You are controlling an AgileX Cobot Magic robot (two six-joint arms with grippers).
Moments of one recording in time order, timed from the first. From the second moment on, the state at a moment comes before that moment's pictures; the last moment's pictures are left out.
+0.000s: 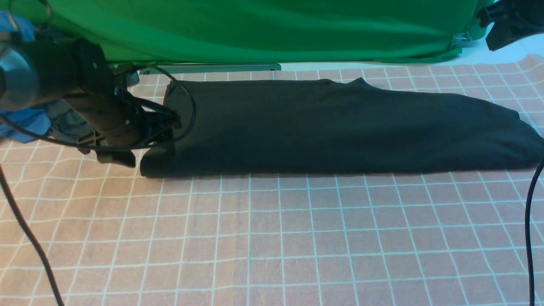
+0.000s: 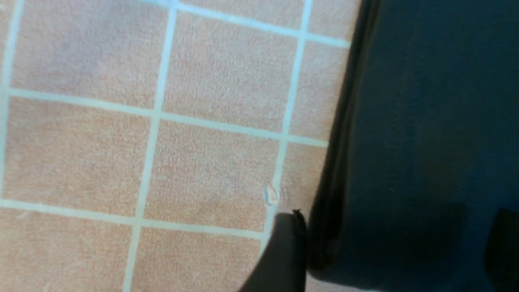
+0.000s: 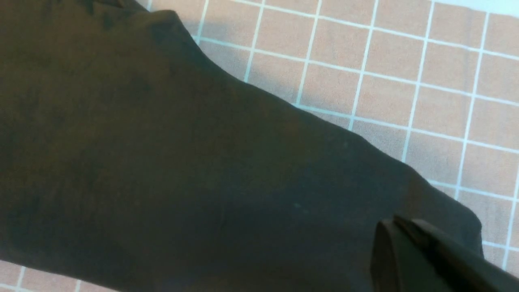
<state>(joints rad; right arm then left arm) -0.06 2.00 -2.01 0.15 1.14 -0.27 -0.05 1.92 -1.32 -0.07 0.70 -0.24</state>
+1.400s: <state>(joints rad) -0.24 2.23 -1.76 0.13 1.14 -0.14 -0.05 1.82 -1.32 0.02 0.78 -0.27</state>
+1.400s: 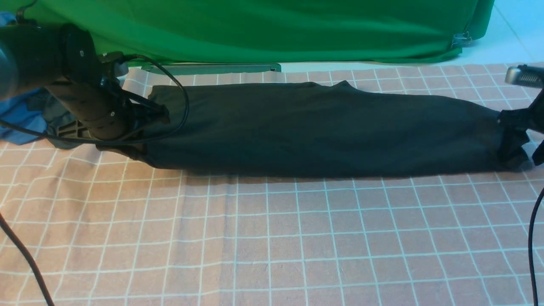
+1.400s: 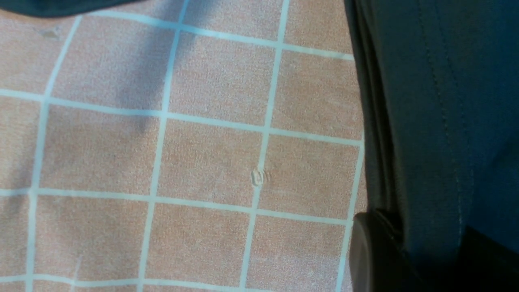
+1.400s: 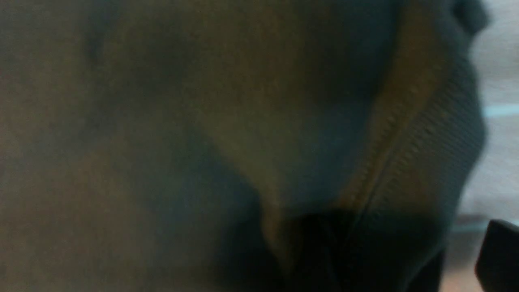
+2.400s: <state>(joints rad) -0.23 1.70 -1.14 0.15 1.22 -0.19 0.09 1.44 -0.92 -0.03 1.07 -0.29</state>
